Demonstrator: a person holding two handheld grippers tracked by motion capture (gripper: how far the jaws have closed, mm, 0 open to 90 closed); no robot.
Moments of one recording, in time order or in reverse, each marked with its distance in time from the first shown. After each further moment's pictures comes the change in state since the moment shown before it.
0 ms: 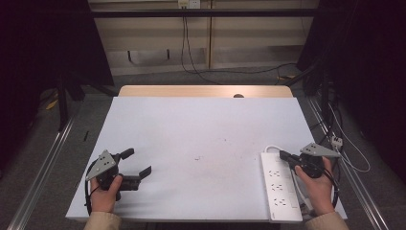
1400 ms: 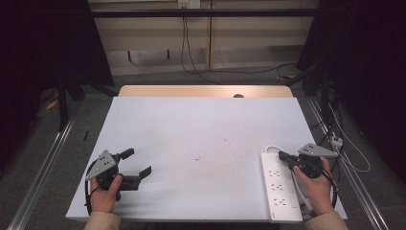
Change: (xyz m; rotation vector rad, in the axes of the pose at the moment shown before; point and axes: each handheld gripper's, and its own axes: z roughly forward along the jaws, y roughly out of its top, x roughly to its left) left arm 0.000 0.000 0.000 0.001 0.001 -0.001; right arm 0.001 -0.001 0.004 0.022 -0.005 -0.023
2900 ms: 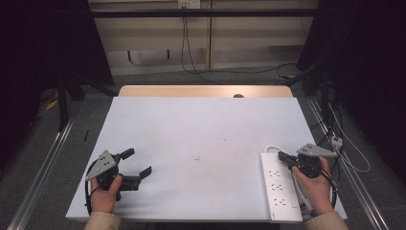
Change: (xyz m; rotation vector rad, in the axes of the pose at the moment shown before) left arm -0.001 0.000 0.000 -0.002 0.001 0.000; right arm 0.002 0.000 0.001 0.016 -0.013 -0.002
